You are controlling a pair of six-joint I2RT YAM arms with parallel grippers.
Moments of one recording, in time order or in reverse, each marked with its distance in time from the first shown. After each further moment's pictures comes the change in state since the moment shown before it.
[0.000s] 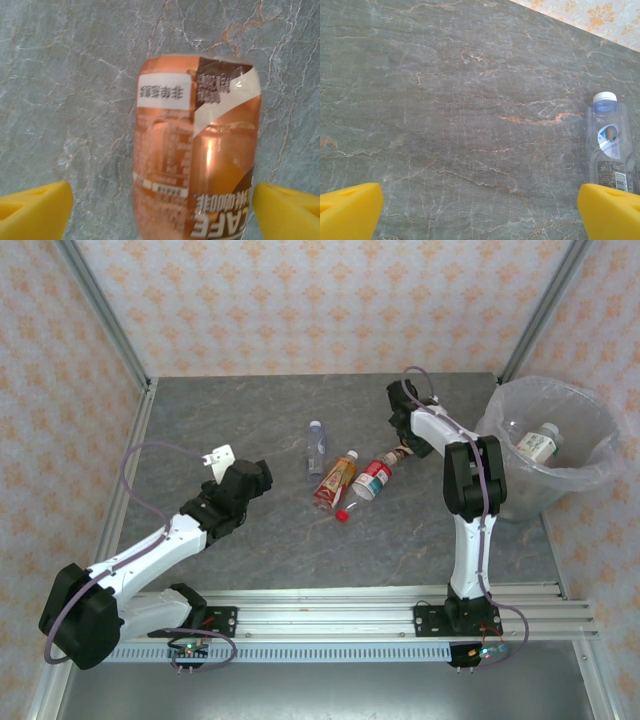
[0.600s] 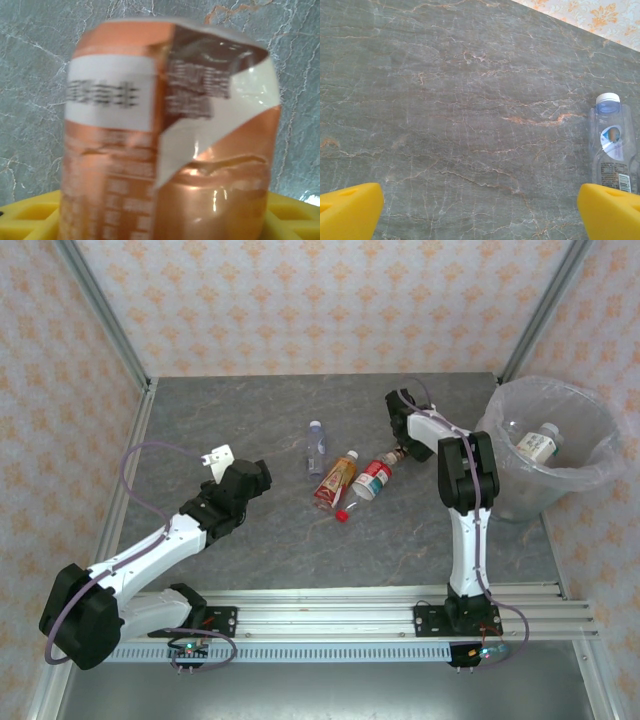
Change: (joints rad) left arm 0.005 0.000 -0.002 0.000 0.000 0.000; right arm -0.008 0.078 -0.017 0.023 0.058 -0.036
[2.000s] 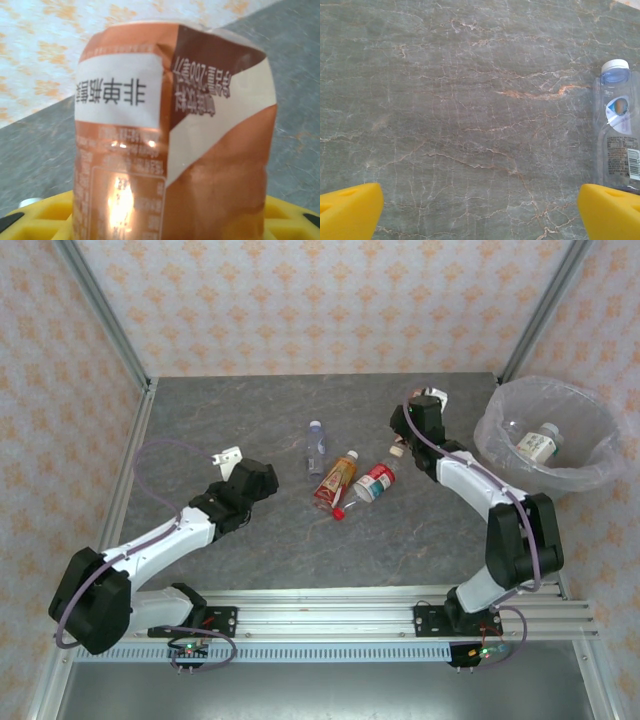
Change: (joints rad) left arm 0.002 0.094 0.013 0.009 0.084 0.000; right arm 0.064 -0.671 -0.583 0.645 -0.217 -0.540
